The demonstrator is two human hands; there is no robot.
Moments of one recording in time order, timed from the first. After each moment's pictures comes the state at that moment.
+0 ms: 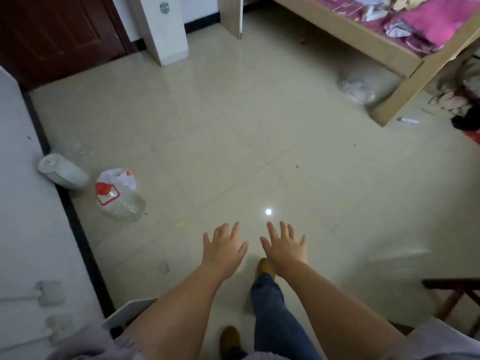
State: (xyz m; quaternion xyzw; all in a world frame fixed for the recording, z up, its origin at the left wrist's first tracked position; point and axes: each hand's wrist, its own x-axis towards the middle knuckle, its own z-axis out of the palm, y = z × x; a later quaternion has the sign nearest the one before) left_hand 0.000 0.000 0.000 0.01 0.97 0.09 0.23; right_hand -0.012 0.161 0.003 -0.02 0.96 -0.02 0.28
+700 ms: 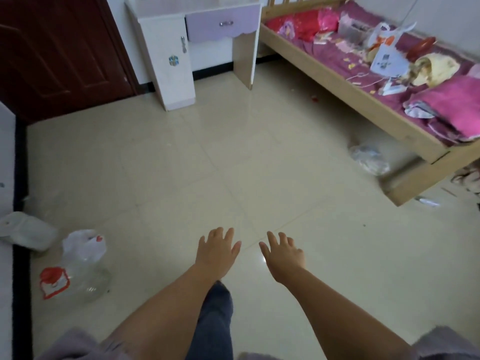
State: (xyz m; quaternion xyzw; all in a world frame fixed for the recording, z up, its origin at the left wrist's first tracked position) left_hand -0.404 0.034 0.011 -0.03 0.98 0.08 0.15; right_hand -0.430 0.212 0.021 -0.09 0.96 0.00 0.26
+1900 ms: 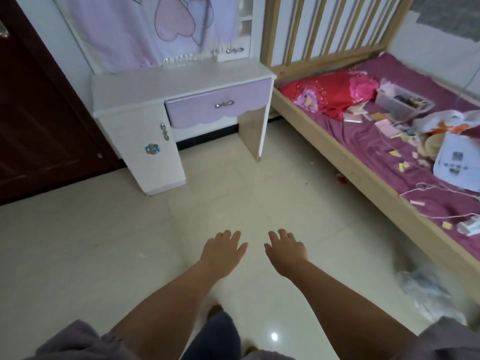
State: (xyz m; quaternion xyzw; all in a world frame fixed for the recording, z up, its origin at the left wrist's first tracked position) left_hand -1.248 -0.067 0.044 0.00 0.99 0.04 0.13; right_hand -1.294 0.106 0.048 -0.17 0.96 0.01 0.21
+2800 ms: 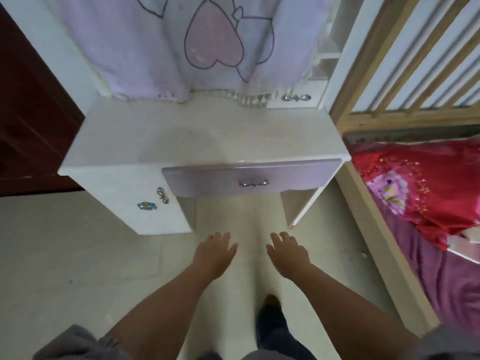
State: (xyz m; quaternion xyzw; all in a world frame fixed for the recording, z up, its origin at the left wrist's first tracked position) left_hand -1.775 -0.234 0.012 -0.22 0.95 0.15 0.17; right_hand -1.883 -0.068 0.014 -0.31 0.92 0.00 0.22
